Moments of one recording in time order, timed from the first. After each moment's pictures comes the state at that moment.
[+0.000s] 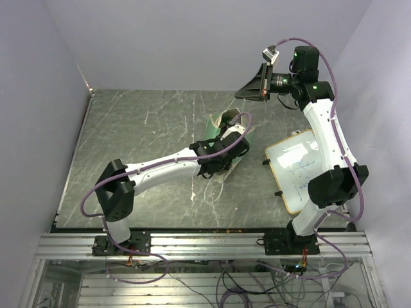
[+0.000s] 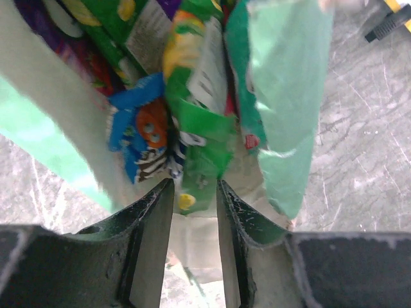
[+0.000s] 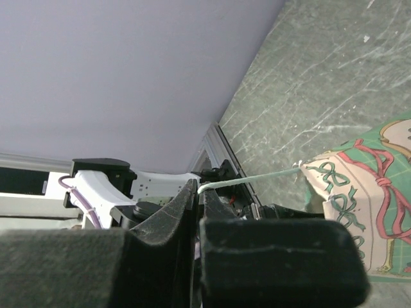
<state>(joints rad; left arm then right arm) -1.08 1.78 1.51 -0.60 -0.52 -0.35 0.16 1.72 1.92 -0.64 -1.13 0.65</state>
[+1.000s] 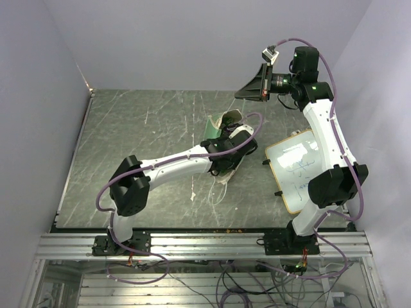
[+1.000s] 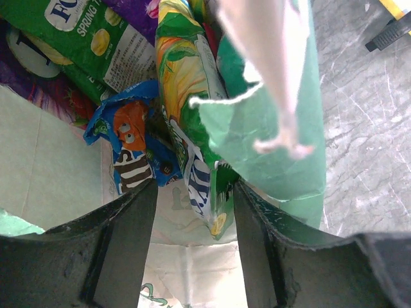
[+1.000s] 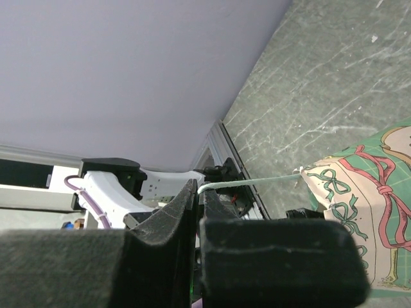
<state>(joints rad) -1.08 1.90 1.63 -0.62 -0.55 -0.32 0.15 1.72 1.90 -0.60 -1.16 0.66</state>
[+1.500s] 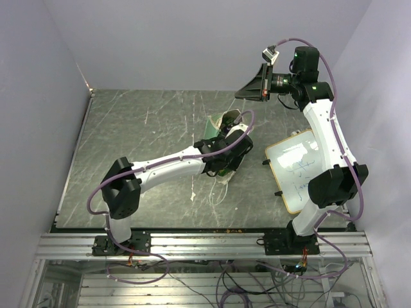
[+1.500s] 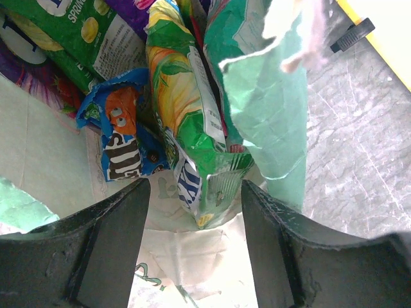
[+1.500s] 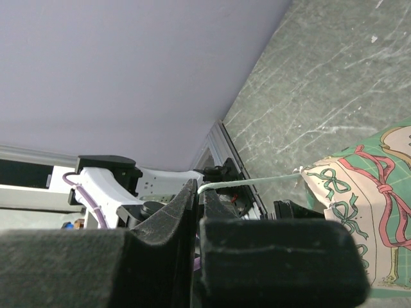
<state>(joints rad) -1.08 1.83 1.56 -0.57 -0.47 -0.37 0.15 1.72 1.90 -0.59 -1.16 0.66</state>
